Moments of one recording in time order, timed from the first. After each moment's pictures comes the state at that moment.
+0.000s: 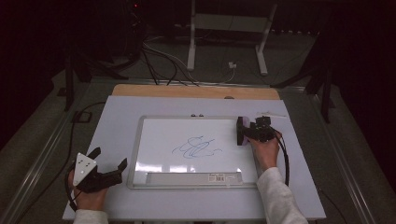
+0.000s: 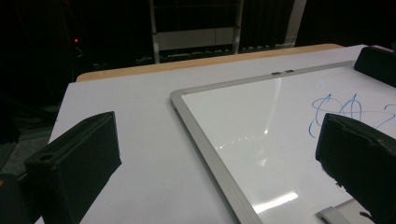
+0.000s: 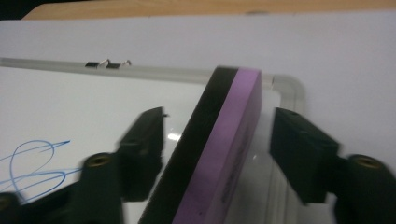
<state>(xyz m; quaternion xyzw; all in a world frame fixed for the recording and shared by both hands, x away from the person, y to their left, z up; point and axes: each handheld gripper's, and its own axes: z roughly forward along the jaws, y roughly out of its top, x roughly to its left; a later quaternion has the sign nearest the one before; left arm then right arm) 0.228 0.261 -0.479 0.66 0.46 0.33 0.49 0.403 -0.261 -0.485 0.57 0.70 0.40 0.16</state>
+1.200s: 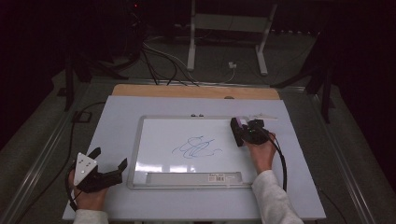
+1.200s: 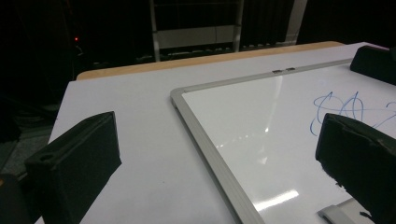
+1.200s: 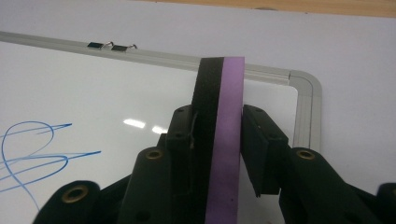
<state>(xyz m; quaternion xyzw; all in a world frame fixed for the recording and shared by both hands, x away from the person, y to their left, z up) 0.228 0.261 -0.479 0.67 0.46 0.33 0.48 0.391 -0.238 -0.484 0.55 0.72 0.37 0.20</state>
